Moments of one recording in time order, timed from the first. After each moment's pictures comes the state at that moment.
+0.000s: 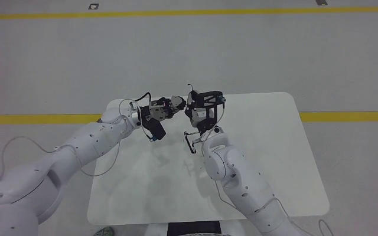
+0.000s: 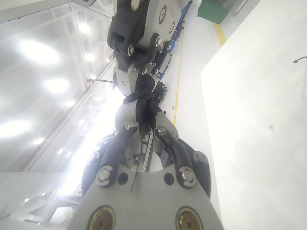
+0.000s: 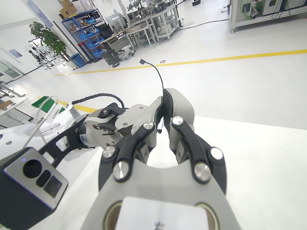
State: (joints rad) left arm 0.54 -1.01 -0.17 -0.96 1.57 0.34 1.10; right arm -1.33 -1.45 0.93 -1.78 -1.17 0.29 0.15
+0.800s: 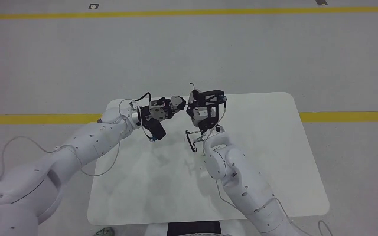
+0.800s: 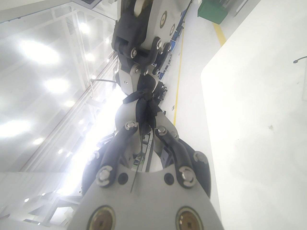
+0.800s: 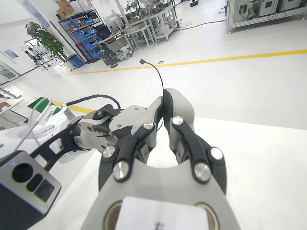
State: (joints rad) left arm 0.54 -1.01 -0.17 -0.96 1.57 0.34 1.10; right arm -1.33 -1.47 0.96 -1.78 -1.19 0.28 0.15
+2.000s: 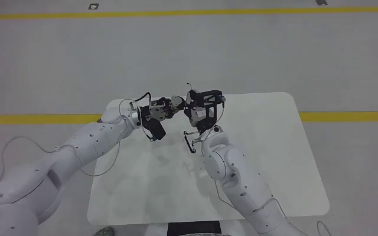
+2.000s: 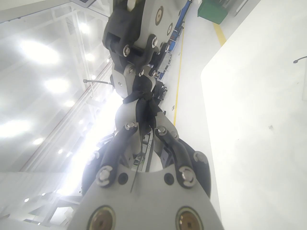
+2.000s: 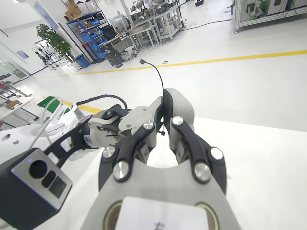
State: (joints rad) left arm 0.54 -1.01 -0.17 -0.96 1.57 0.34 1.10; right arm -1.34 -1.48 0.96 -1.77 -1.19 0.24 0.15
